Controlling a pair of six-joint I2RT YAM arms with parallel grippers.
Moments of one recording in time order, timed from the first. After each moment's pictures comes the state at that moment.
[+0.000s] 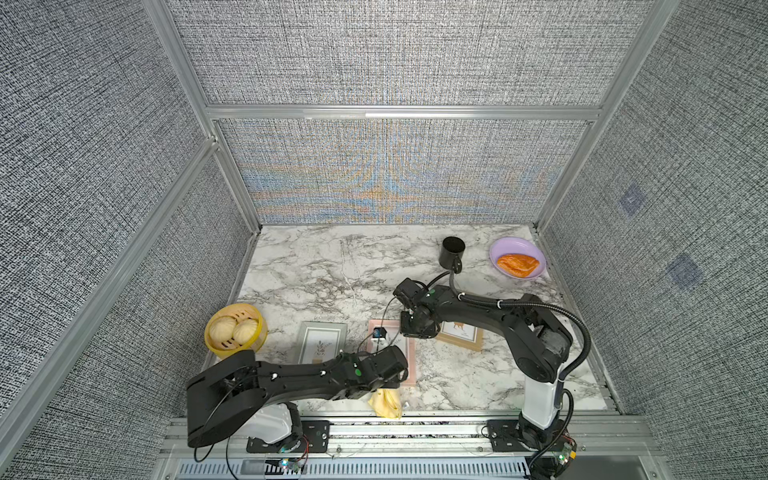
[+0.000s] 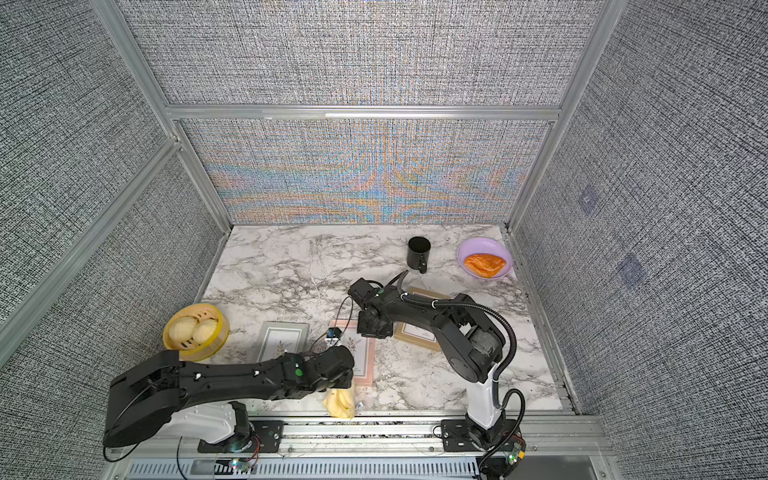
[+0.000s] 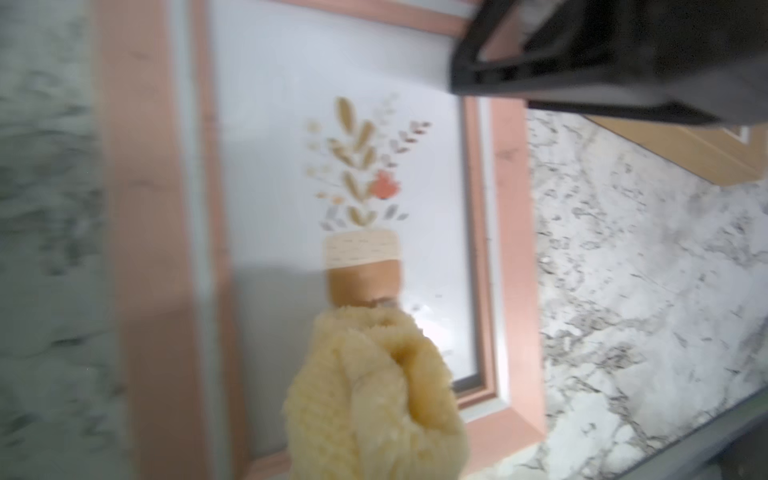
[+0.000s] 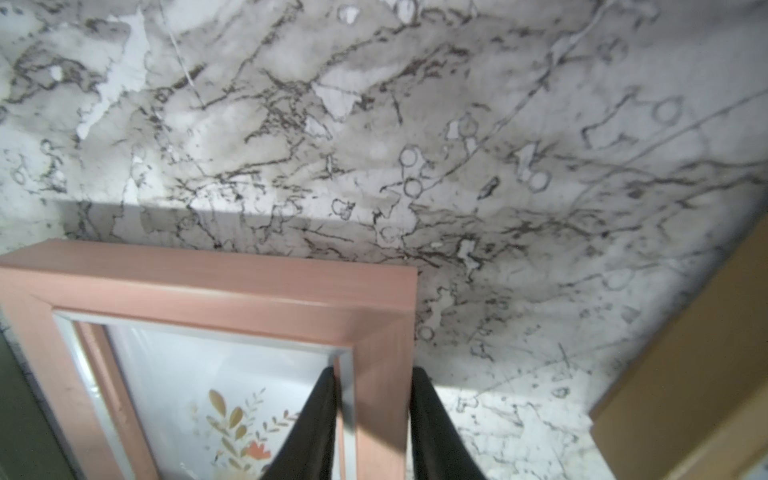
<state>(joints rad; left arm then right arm) -1.18 1.32 0.55 -0.30 -0.22 -1.06 0.80 1.92 1.28 -0.69 -0.02 0.84</state>
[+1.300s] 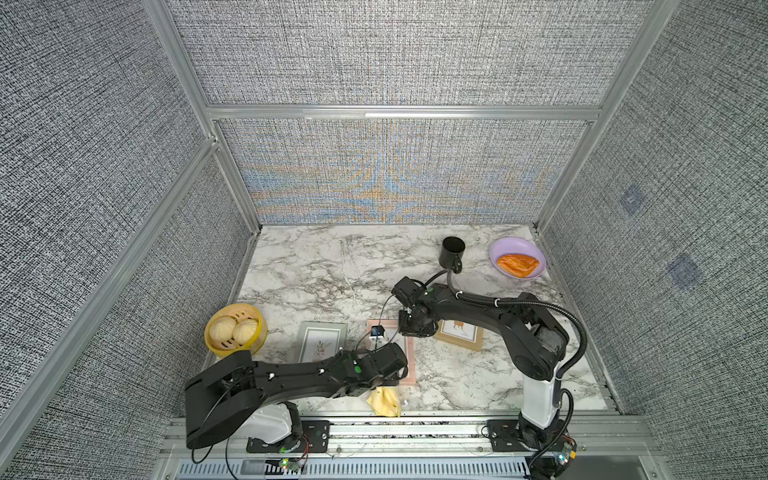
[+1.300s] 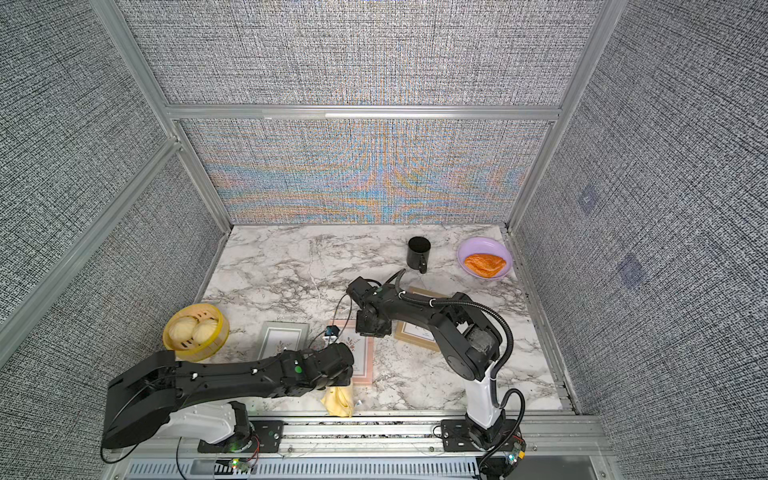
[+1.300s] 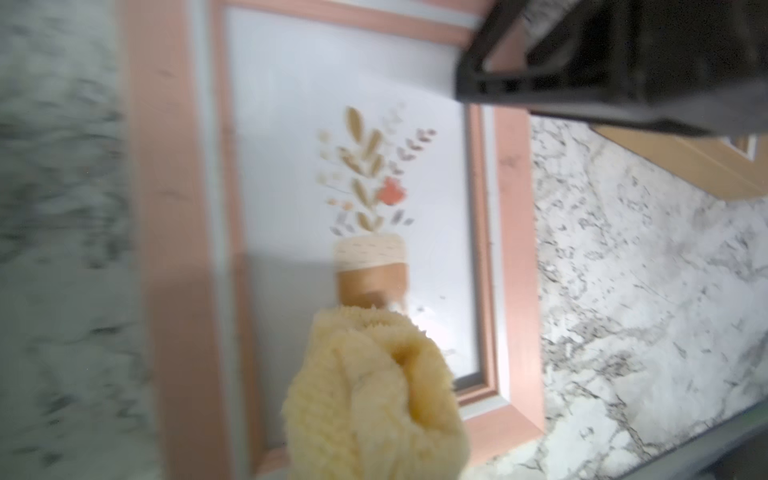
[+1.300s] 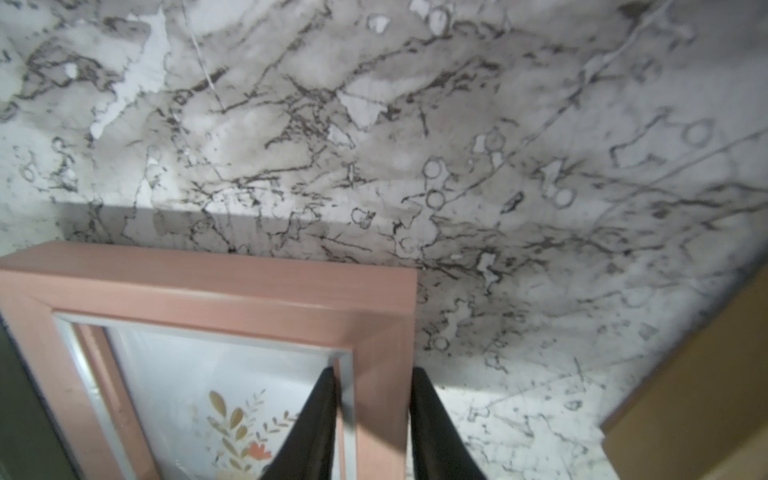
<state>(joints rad) -1.18 1.30 0.58 -0.36 -0.24 -1.08 0.80 1.95 1.31 -0.71 -0.03 0.81</state>
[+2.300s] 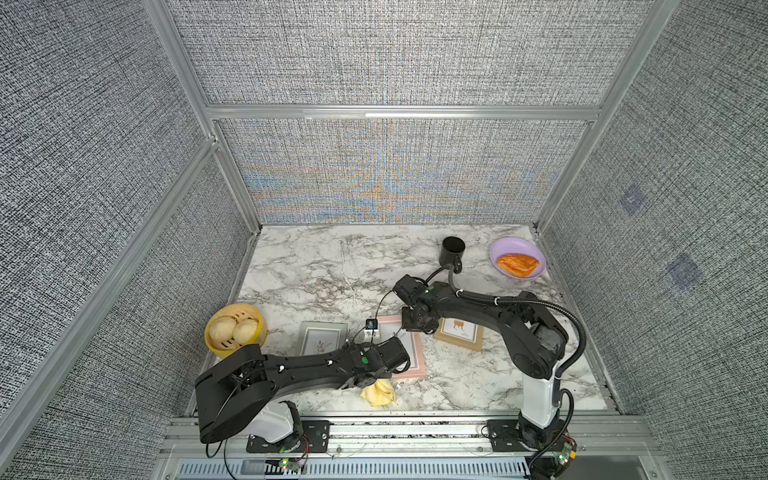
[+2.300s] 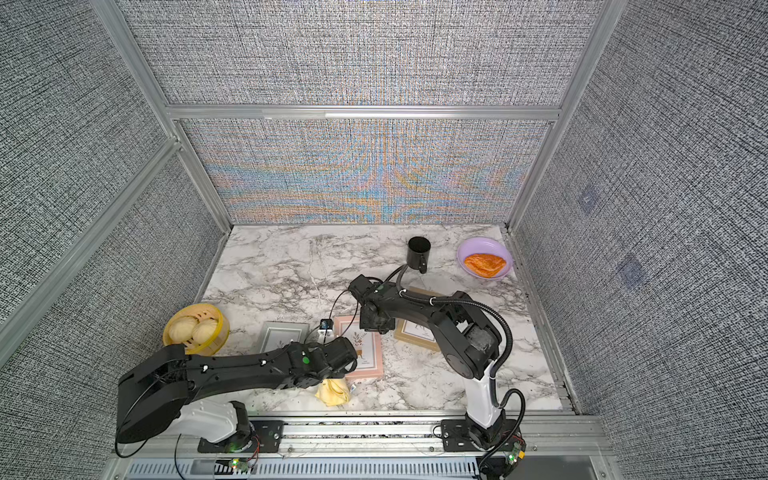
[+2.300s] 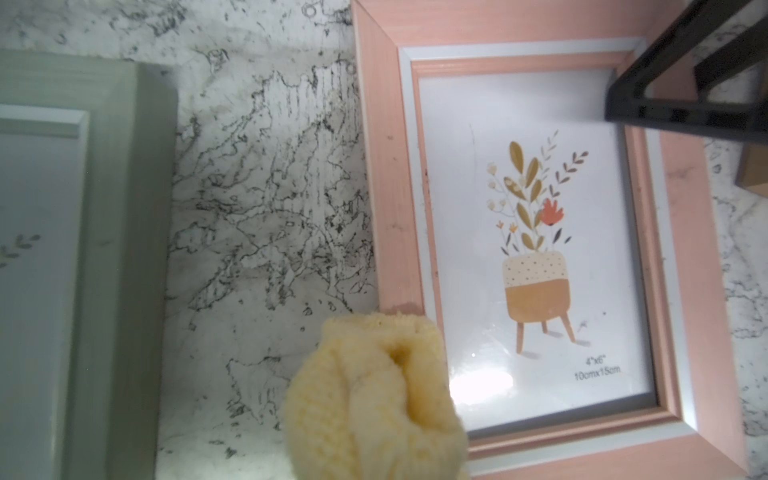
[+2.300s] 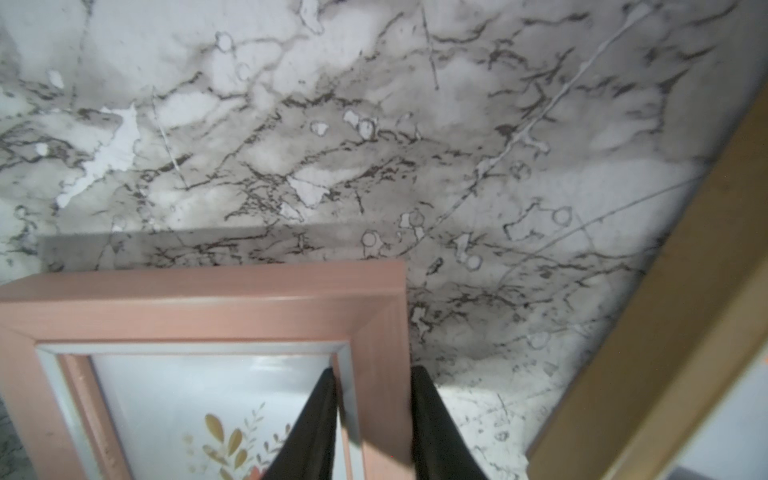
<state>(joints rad) -1.16 1.43 0.69 -0.50 -0.36 -1.05 0.79 1.95 1.32 -0.70 0.07 0.77</state>
